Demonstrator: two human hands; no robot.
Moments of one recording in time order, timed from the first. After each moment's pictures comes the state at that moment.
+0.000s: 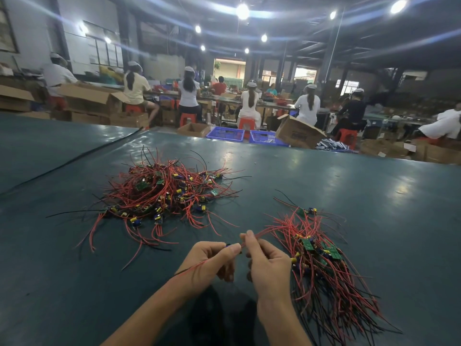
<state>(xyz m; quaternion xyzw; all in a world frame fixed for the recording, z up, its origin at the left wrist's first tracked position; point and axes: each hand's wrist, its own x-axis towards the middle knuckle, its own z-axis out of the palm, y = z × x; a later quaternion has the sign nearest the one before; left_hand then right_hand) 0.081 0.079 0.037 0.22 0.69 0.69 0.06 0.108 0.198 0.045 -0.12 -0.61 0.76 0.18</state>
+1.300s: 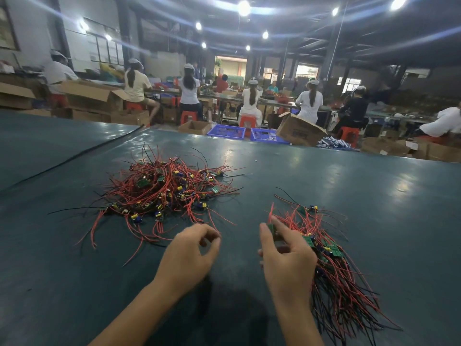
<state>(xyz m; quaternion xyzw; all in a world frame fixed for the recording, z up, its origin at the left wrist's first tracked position) 0.071 0.055 0.026 0.20 0.86 0.42 -0.23 0.111 0.222 0.045 -0.08 -0.74 0.53 0.41</state>
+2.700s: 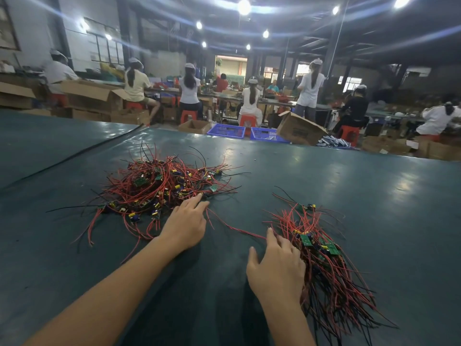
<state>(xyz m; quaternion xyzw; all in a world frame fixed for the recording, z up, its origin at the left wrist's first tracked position) -0.019 0.051 0.021 0.16 0.97 0.15 -0.12 0.113 0.225 0.037 -0.17 -0.96 0.18 0.13</state>
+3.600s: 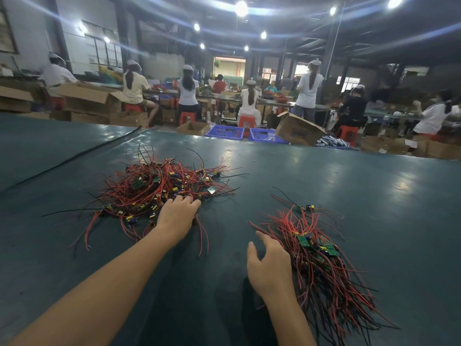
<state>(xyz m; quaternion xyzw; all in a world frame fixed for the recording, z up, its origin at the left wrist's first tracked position) -0.052 0.041 0.021 0.14 0.97 -0.06 -0.19 0.096 0.234 0.021 -0.11 -0.89 0.42 0.16</state>
